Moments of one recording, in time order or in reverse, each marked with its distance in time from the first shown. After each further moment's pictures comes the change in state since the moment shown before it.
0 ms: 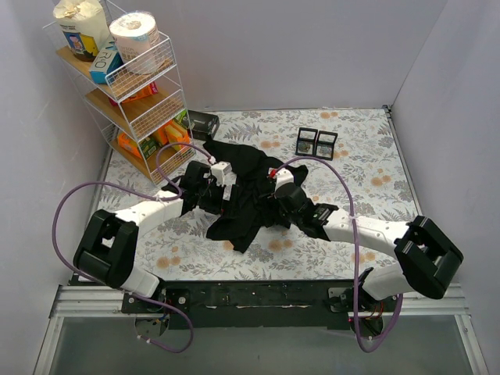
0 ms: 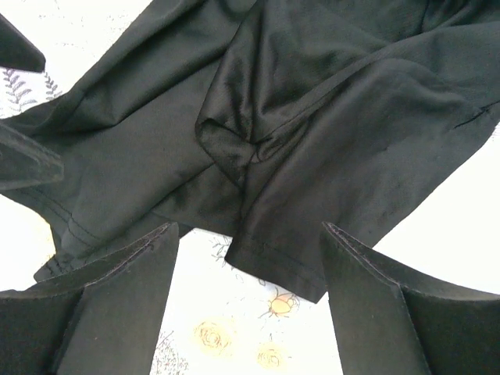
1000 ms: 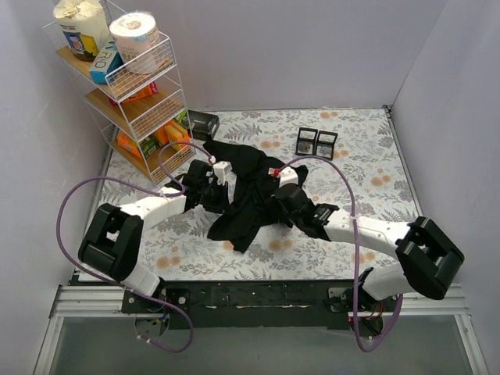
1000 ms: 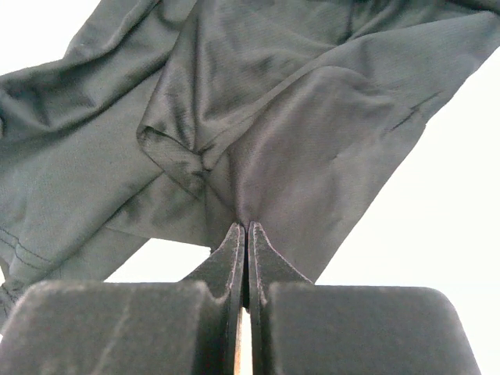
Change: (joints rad) left arm -0.002 0.087 0.035 -0.016 0.004 -0.026; right arm 0.007 0.029 0.000 0.003 0.127 0.000
